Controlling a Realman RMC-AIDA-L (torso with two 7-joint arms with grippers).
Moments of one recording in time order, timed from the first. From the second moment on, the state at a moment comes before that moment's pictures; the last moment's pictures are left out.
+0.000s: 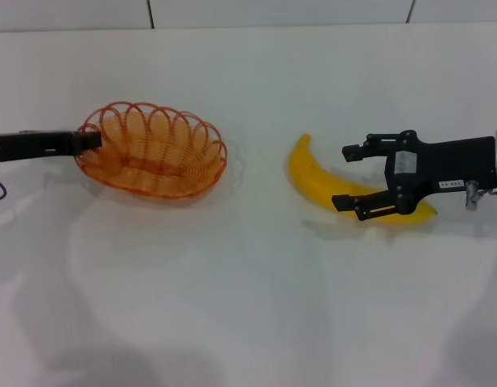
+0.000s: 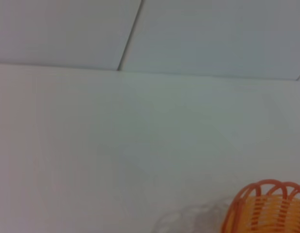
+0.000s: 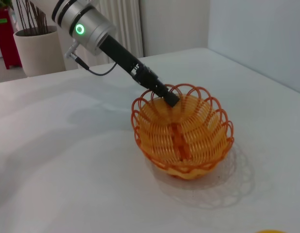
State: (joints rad) left arm -0.64 -2.03 0.80 0.64 2.18 1.04 -2.00; right arm 0.58 2.03 -0.59 -0.65 -2.24 -1.56 1.22
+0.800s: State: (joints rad) left arm -0.66 -2.03 0.80 0.55 2.17 0.96 -1.98; right arm 0.59 2.03 -0.62 -0.64 -2.24 -1.53 1.22
